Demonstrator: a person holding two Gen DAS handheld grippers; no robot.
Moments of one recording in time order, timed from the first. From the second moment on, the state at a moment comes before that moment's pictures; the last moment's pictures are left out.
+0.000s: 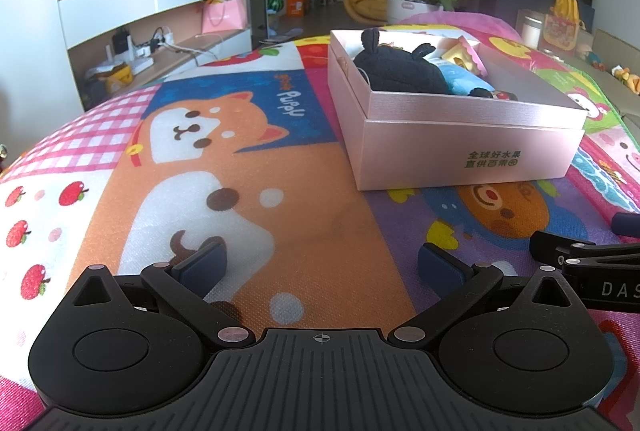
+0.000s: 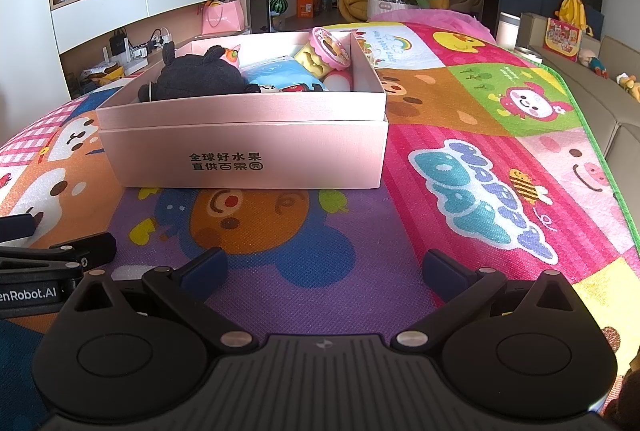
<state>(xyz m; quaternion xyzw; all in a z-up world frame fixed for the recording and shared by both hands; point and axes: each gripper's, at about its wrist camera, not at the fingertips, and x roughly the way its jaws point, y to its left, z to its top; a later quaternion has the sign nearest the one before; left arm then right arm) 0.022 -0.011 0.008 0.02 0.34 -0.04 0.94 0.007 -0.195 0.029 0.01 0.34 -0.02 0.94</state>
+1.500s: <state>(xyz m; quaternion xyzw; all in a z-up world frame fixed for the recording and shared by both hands) 0.023 -0.011 0.009 0.02 0.36 -0.04 0.93 0.006 -0.194 0.029 0.01 0.34 -0.02 0.94</state>
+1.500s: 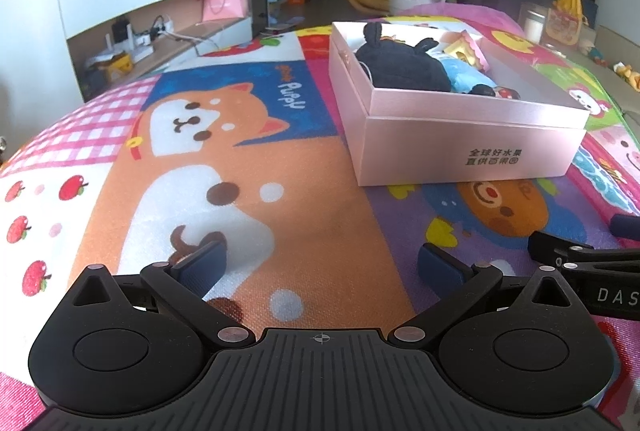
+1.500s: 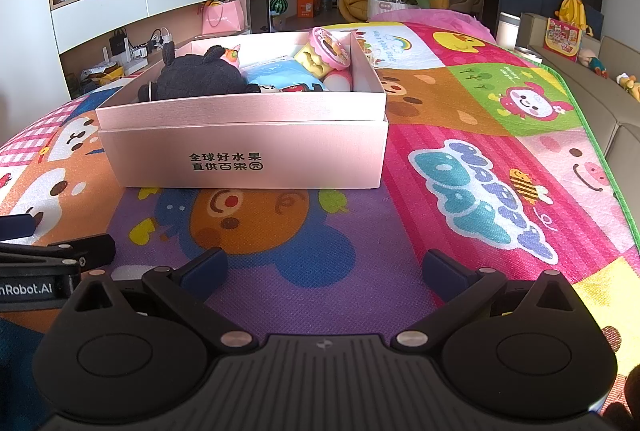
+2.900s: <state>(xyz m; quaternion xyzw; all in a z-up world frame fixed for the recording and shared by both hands) 0.020 -0.011 0.007 0.01 0.35 -0.04 0.94 0.006 -0.194 0.029 0.01 0.34 -0.02 0.94</state>
